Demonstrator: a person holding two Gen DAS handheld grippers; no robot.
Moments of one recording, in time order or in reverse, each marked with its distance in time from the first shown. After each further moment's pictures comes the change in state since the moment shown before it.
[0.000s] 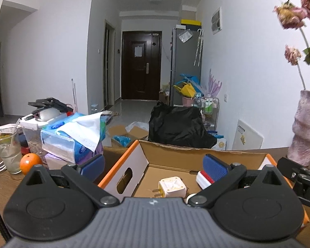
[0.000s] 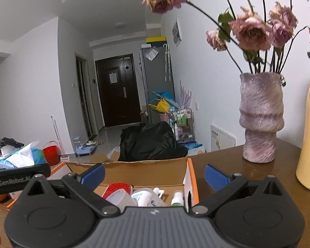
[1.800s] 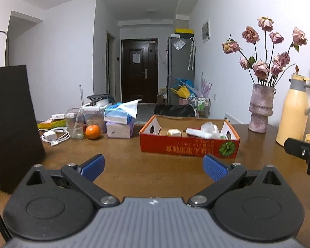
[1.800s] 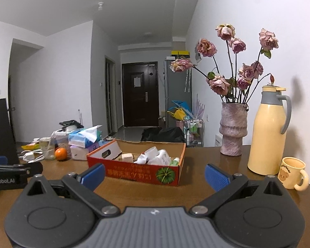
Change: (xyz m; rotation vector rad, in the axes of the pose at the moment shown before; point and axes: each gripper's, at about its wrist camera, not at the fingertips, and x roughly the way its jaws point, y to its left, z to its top) left arm -0.342 0.052 -0.088 0.035 -0.016 -0.010; right arm -0.343 0.000 -0.040 -0.132 -0.026 0.104
